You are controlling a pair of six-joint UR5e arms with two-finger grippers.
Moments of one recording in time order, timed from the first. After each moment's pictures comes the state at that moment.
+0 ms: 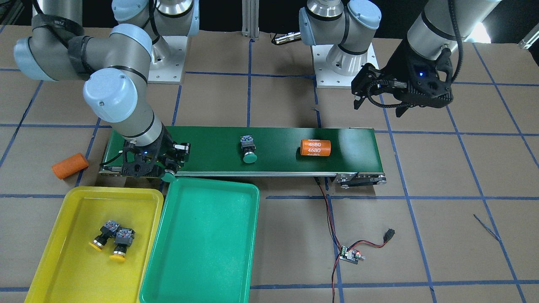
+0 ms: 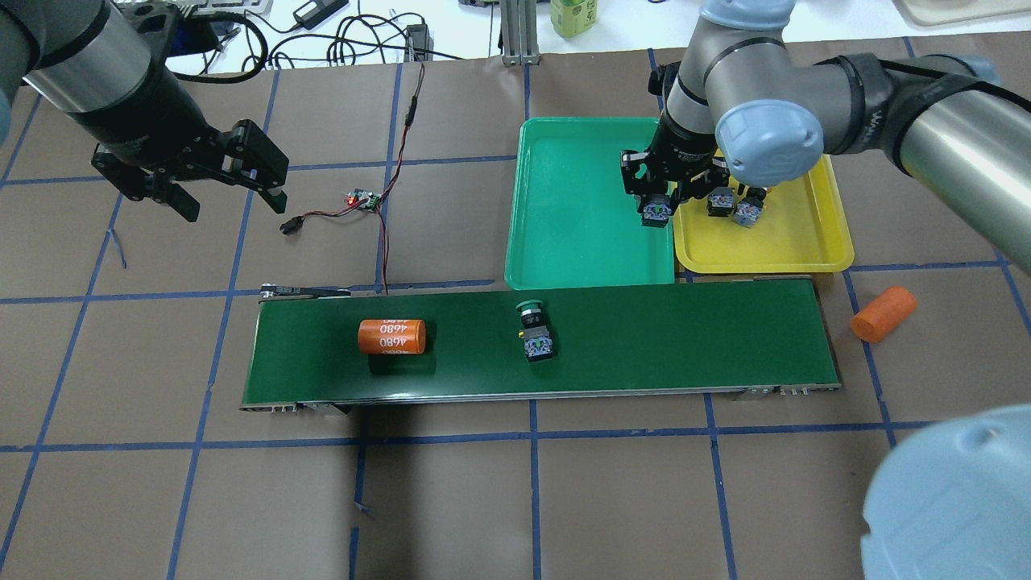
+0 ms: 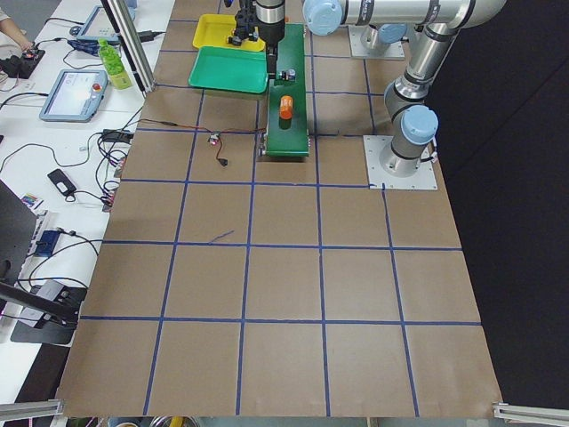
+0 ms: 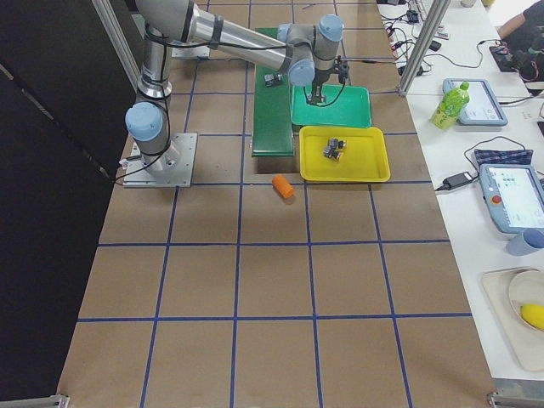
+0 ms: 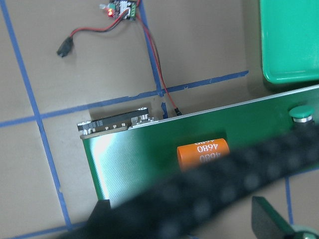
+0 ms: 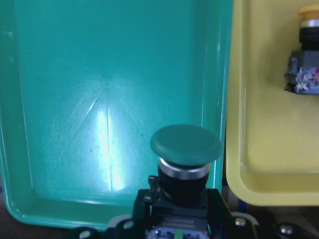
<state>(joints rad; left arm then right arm) -1.46 -1.53 -1.59 -1.62 1.54 0.09 1.62 -1.14 1.56 -1.96 -1.46 0.13</state>
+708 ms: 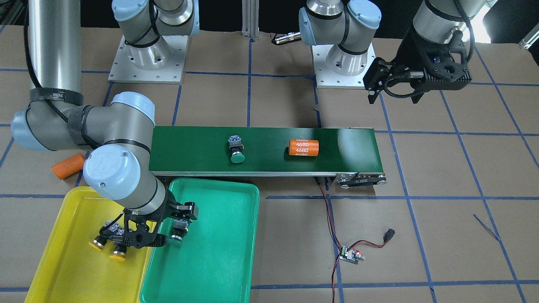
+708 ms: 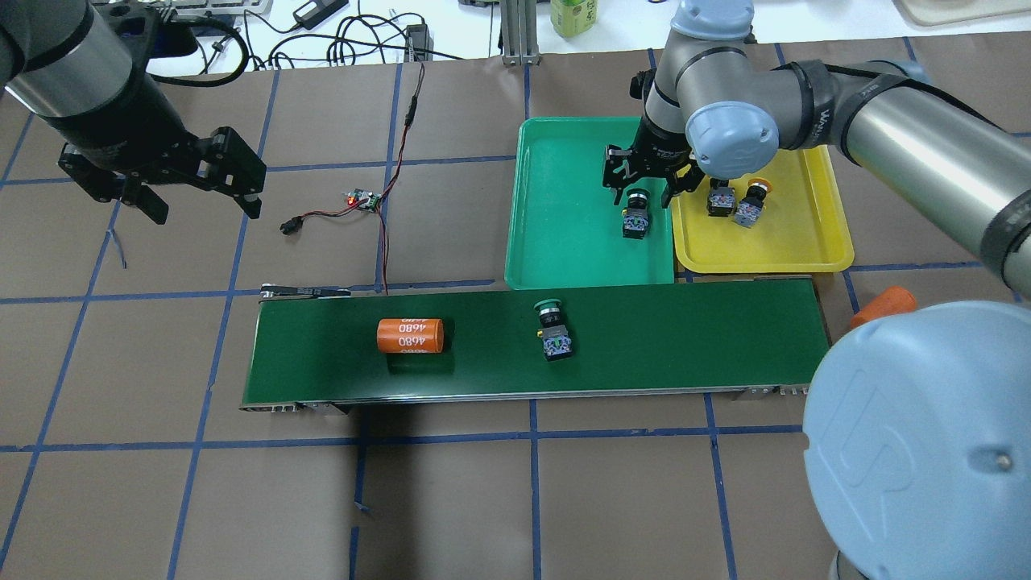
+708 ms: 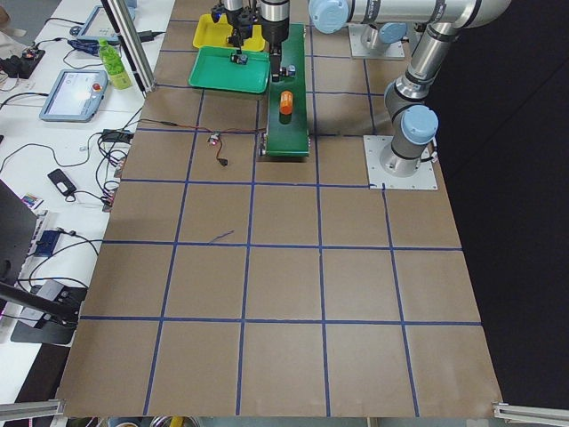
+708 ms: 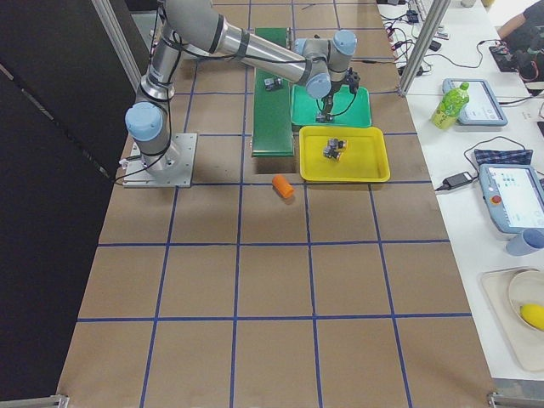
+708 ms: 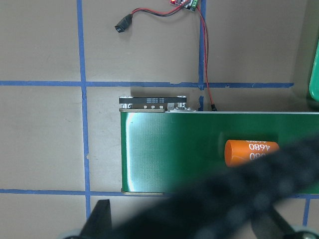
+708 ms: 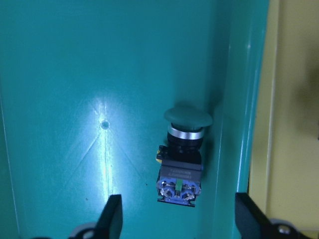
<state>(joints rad) -1.46 -1.50 -1.60 -1.61 1.59 0.09 1.63 -1.06 1.52 -1.99 -1.46 0.12</state>
